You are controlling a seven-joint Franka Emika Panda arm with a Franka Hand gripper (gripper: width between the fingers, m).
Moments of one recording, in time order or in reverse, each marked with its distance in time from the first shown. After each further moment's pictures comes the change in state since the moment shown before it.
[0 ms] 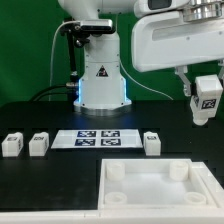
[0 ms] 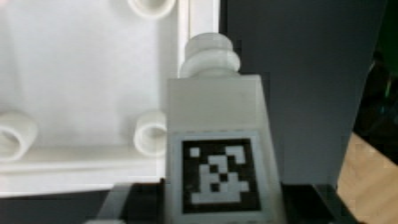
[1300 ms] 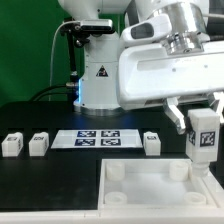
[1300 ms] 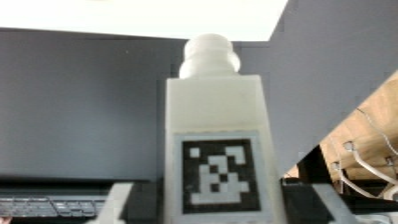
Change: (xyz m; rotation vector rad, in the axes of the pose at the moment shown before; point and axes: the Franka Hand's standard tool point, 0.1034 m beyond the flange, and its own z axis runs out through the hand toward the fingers) arm 0.041 0.030 0.051 -0.030 0.337 -0.123
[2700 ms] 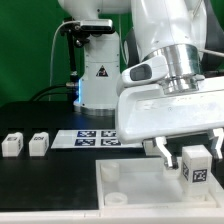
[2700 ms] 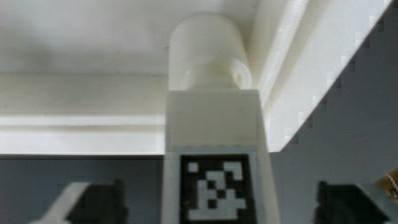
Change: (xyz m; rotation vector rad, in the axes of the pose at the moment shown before) arm -0.046 0.002 0.031 0.005 -0.081 0.002
